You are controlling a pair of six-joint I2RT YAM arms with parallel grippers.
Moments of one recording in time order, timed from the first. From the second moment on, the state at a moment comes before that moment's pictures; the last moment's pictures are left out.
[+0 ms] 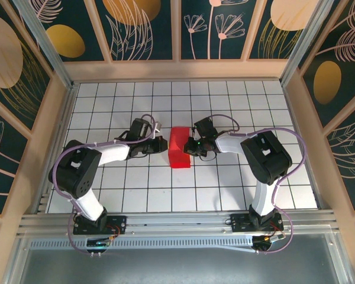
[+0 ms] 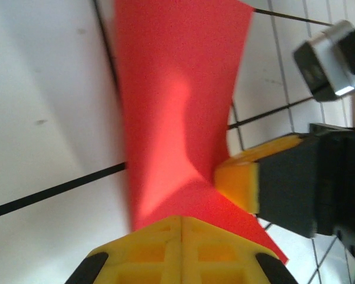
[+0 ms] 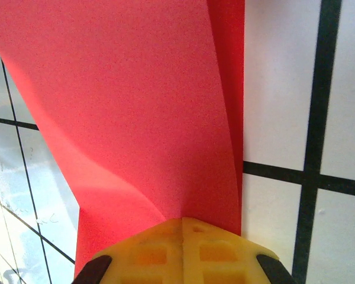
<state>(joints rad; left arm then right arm) -0.50 1.72 0.82 0.10 0.50 -0.59 0.58 1.86 0.96 -0.11 -0.40 0.73</state>
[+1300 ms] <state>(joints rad) -0.57 1.87 0.86 0.12 0.48 -0.58 0.60 1.79 0.98 -0.15 -0.38 0.72</state>
